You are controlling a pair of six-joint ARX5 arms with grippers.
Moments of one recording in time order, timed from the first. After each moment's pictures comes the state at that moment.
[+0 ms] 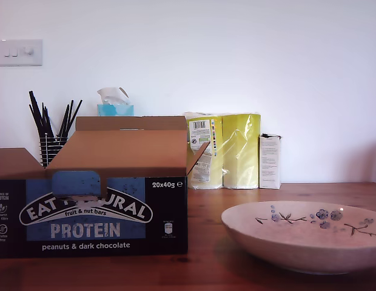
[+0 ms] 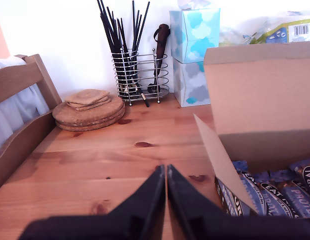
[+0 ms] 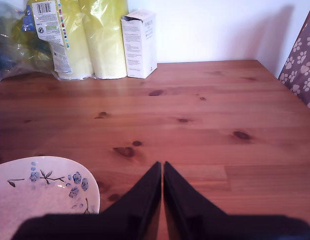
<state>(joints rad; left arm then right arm) 0.00 0.00 0.03 -0.12 0.00 -0.01 0.00 0.01 0.04 -0.22 -0.01 0.00</state>
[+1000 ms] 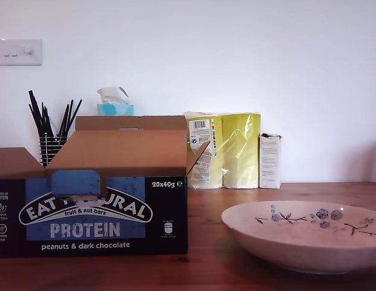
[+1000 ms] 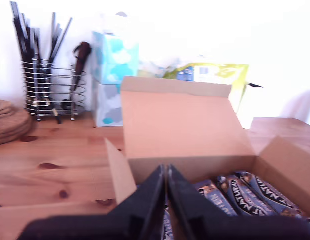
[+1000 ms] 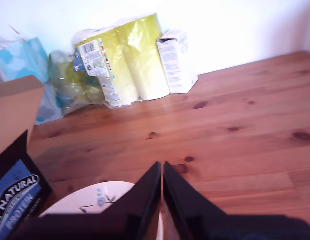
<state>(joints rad) 0.00 0.00 0.06 -0.05 0.34 -0.22 0.00 0.01 0.04 -0.15 -0.16 0.24</state>
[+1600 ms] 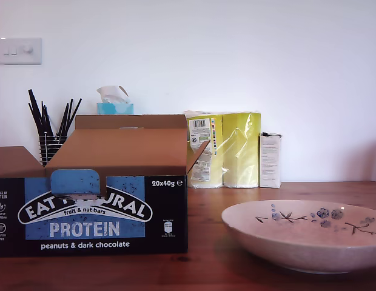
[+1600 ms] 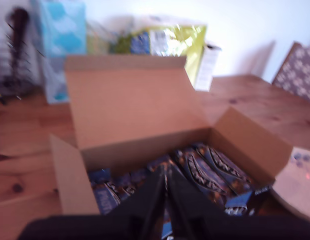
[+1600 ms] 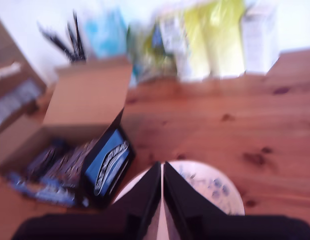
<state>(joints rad) -0.16 0.41 0.35 -0.18 0.39 -0.04 0.23 0.21 0.42 -0.48 -0.23 0.19</state>
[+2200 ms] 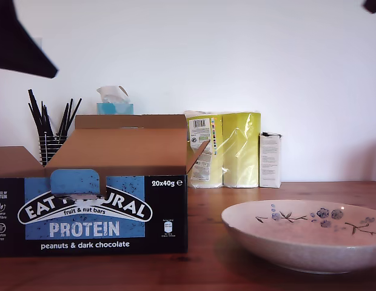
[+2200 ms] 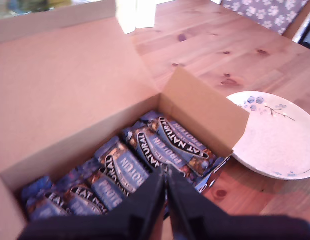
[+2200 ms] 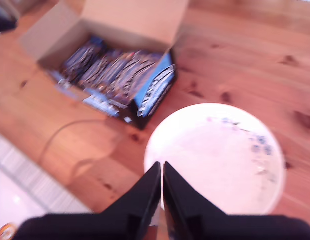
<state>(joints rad) -0.32 0.88 0.65 -0.26 0.42 0.05 0.58 0.71 0.88 -0.84 -0.14 0.08</state>
